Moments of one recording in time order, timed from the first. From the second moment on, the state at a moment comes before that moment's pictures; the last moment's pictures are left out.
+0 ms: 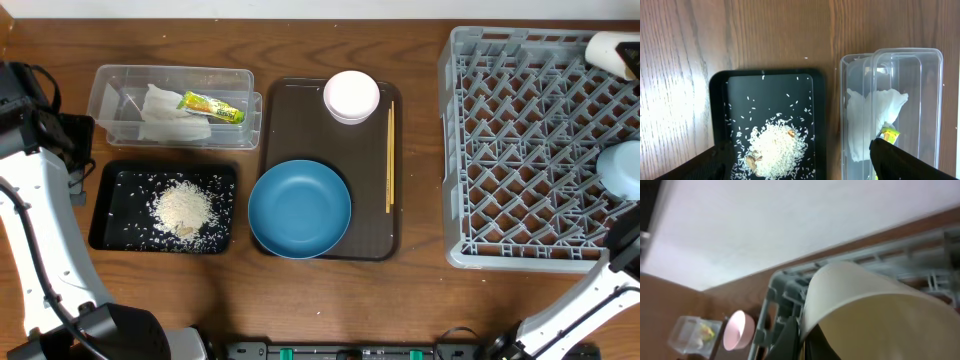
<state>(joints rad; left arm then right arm) 0.47 1.55 1.57 -1.18 -0.17 -1.04 -0.67 2.22 2.04 -0.63 -1.10 0.05</state>
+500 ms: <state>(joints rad) 0.47 1.55 1.57 -1.18 -0.17 -1.04 -0.67 2.38 1.93 -0.38 -1.26 0.24</state>
